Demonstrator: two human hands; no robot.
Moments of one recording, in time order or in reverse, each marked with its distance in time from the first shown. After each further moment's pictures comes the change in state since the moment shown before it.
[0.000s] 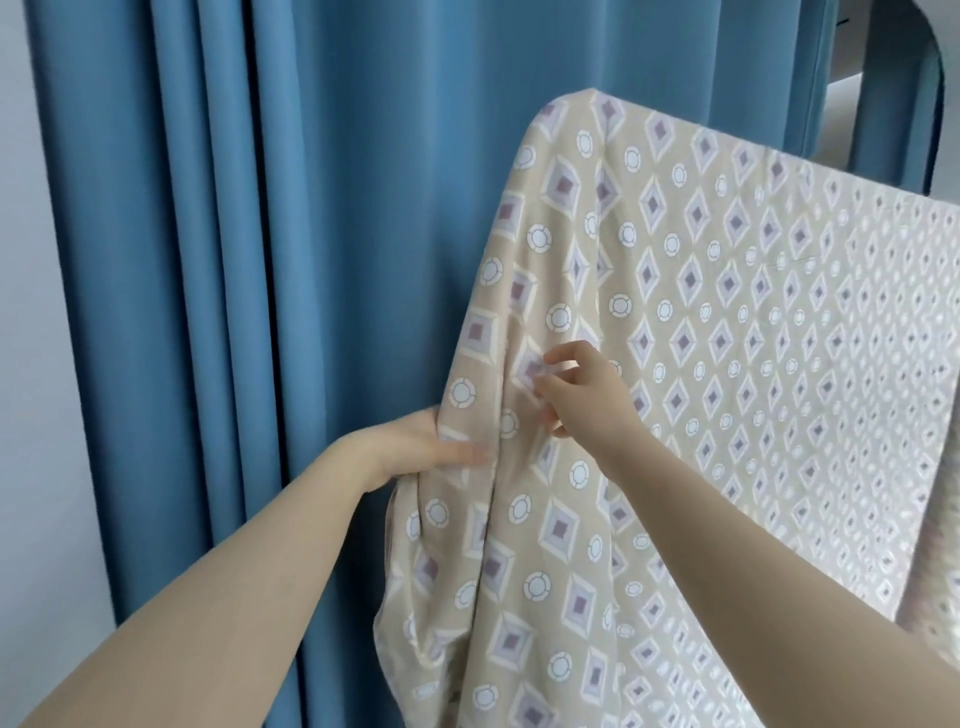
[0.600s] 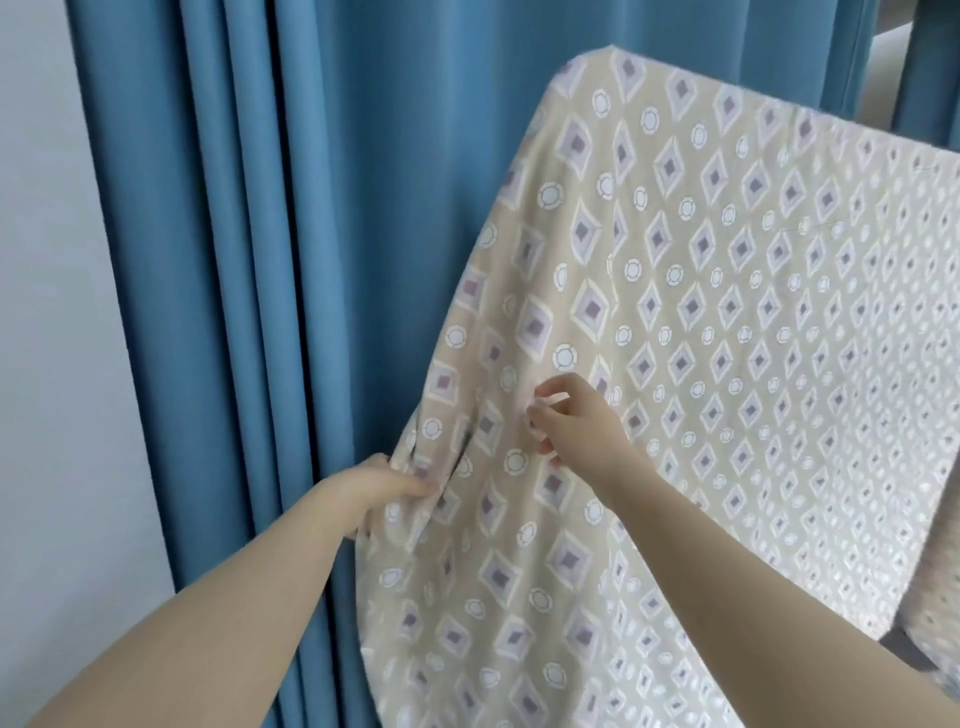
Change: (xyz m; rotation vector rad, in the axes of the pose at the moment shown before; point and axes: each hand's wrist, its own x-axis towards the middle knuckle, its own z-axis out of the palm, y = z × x) left_hand -0.023 -0.089 0.003 -0.151 0.238 -0.520; right_hand -0.043 0.028 0.015 -0.048 -0.095 0.129
